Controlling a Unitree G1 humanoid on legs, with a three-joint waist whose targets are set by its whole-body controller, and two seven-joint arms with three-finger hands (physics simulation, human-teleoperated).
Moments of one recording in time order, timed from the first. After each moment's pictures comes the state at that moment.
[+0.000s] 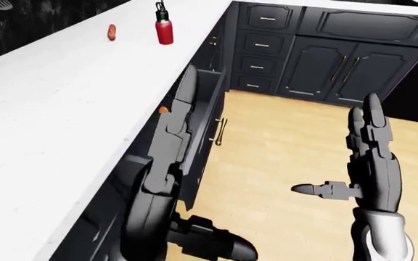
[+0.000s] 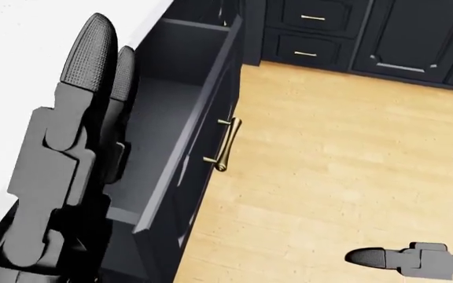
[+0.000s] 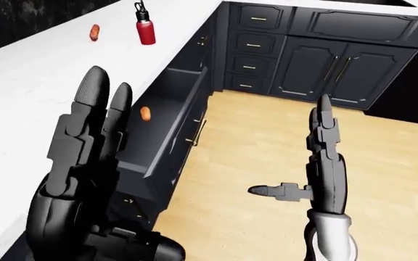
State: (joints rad) left arm 0.12 0.03 -0.38 -0.95 0.32 0.05 -0.12; right arm 0.09 -0.07 -0.33 -0.43 -0.05 -0.19 0.16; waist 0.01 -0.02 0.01
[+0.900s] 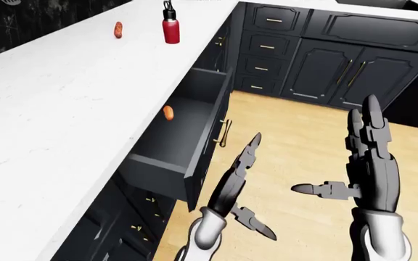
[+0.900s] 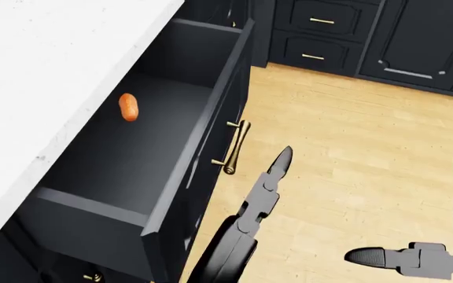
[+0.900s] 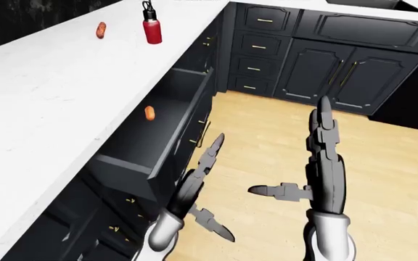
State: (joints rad) left arm -0.06 -0.15 -0.40 0.10 0.36 -0.29 -0.12; right arm 0.09 -0.07 -0.33 -0.41 -0.05 -0.19 0.15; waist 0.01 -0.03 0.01
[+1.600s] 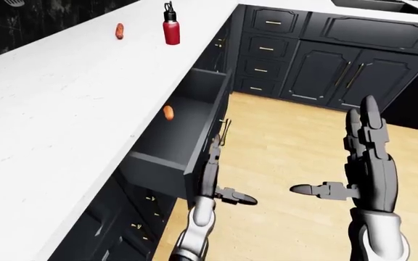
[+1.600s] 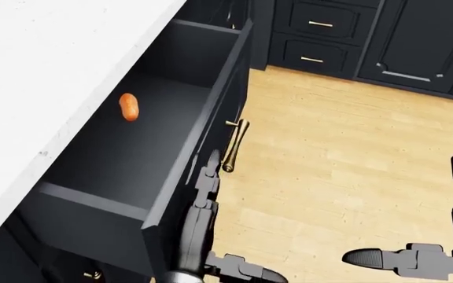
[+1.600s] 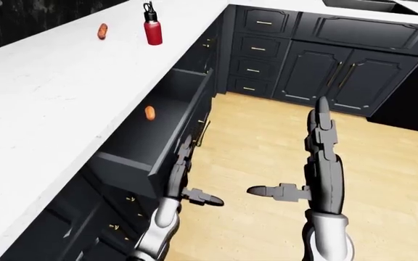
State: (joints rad) left arm -0.28 -0.21 -0.18 0.61 0.22 -0.31 0.13; right arm 0.09 -0.07 -0.32 -0.40 -0.05 -0.21 0.15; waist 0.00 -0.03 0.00
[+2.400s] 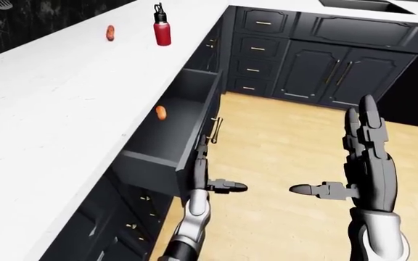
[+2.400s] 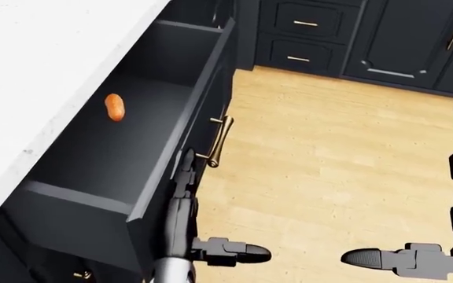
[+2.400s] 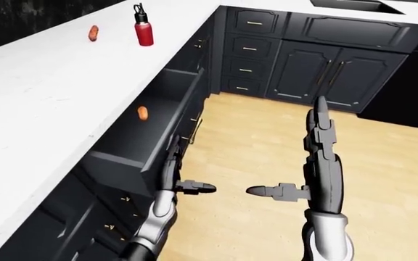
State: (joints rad) left arm -0.41 -0.19 -0.10 0.80 0.10 -0.32 0.23; right arm 0.09 -0.07 -0.32 -0.41 -0.05 -0.20 0.16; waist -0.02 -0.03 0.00
